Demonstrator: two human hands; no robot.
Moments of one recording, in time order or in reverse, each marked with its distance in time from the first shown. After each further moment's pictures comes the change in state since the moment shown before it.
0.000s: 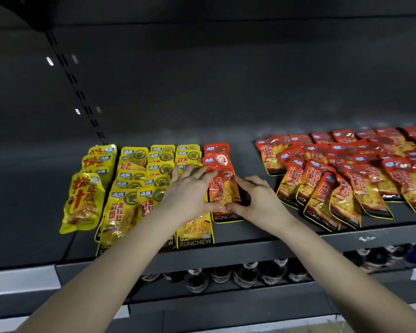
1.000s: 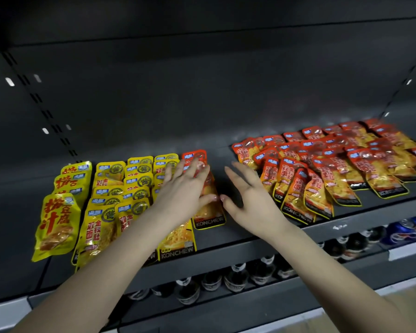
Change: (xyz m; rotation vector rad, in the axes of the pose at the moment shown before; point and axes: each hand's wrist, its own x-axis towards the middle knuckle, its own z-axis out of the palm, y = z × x) left_hand 0.008 0.027 -0.020 0.057 0.080 0.071; right_hand -0.019 0.006 -0.013 -0.002 0.289 -0.144
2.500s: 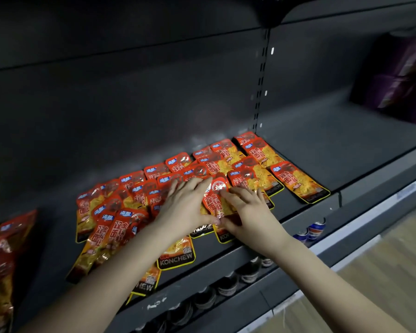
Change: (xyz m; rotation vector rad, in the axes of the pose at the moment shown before) left_hand 0.182 0.302 0.014 -0.185 -0.013 0.275; right_hand -0.057 0.271 -0.196 -0.247 -0.090 0.262
